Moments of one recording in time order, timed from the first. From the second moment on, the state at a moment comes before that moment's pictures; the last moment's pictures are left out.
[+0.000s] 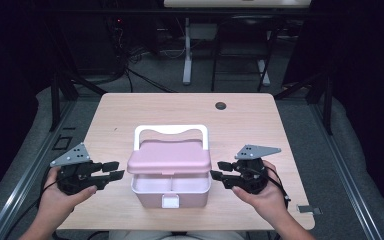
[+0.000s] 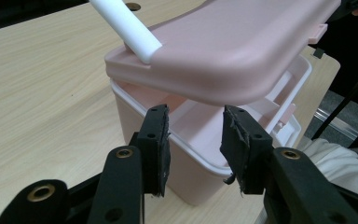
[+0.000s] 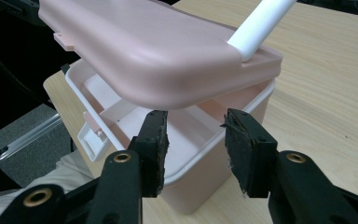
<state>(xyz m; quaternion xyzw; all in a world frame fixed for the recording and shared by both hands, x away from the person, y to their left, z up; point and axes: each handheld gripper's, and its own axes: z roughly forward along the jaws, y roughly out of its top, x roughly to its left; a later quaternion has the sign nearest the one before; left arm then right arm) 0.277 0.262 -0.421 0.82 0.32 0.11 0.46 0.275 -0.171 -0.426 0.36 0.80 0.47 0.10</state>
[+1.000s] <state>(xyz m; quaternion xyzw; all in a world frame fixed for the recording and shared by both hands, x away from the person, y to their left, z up) 0.308 0.277 -0.437 0.80 0.37 0.14 0.45 0.312 -0.190 -0.436 0.42 0.76 0.49 0.11</state>
